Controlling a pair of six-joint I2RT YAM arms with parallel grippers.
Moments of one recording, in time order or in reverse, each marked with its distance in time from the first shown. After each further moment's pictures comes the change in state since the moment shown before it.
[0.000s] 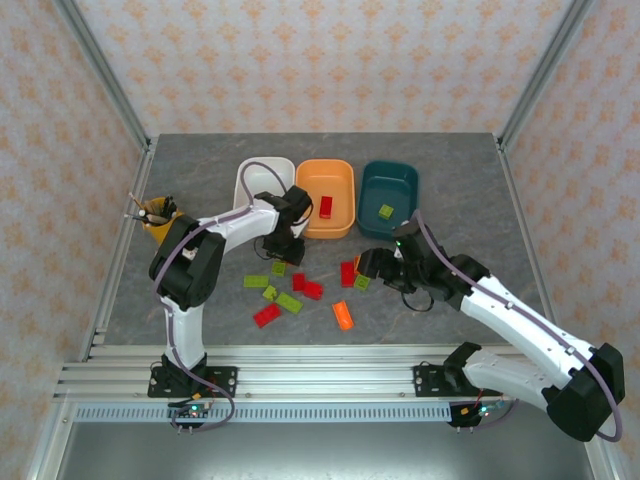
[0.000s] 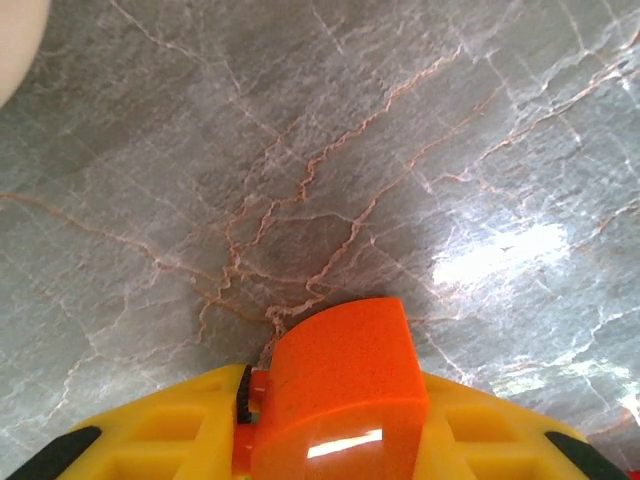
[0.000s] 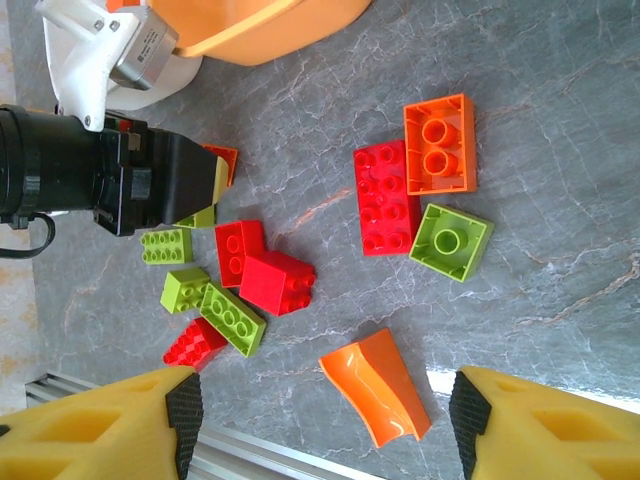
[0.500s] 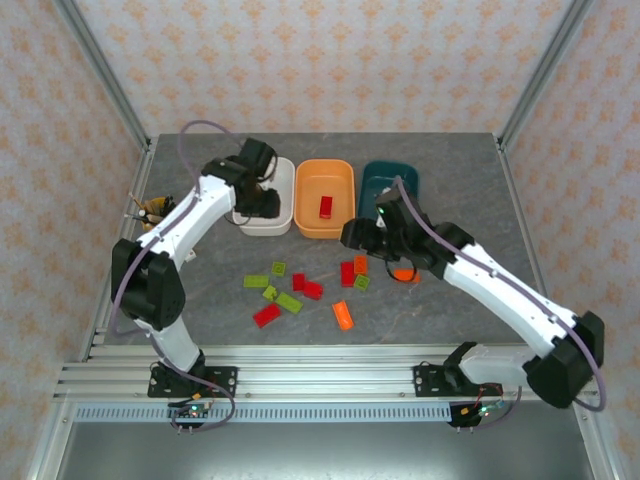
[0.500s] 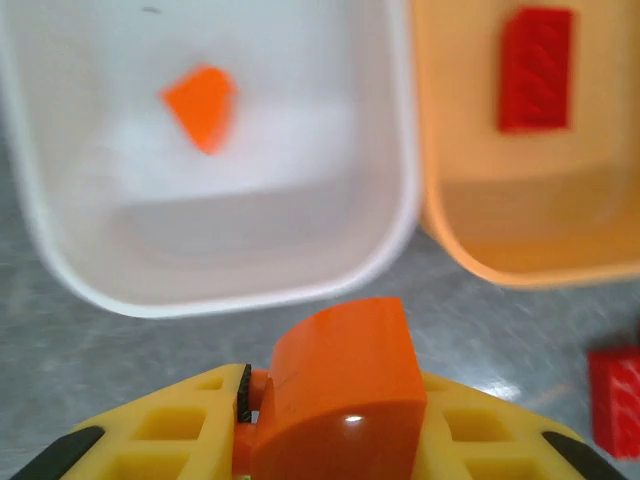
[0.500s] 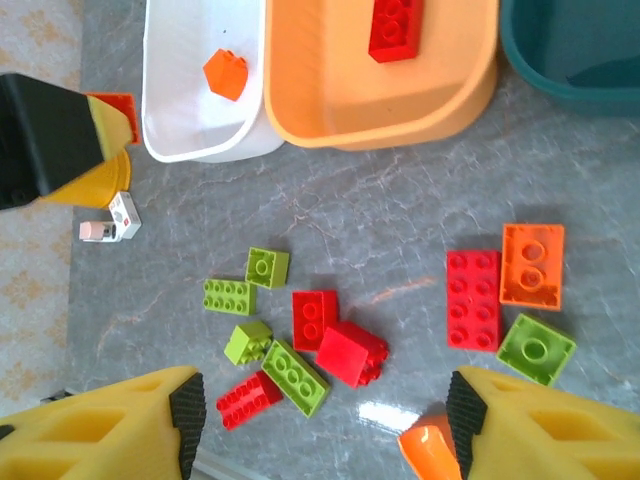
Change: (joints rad) left arm 0.188 -0.189 0.224 -0.124 -0.066 -0.117; right arm 0.016 0.257 0.325 -0.013 0.043 -0.098
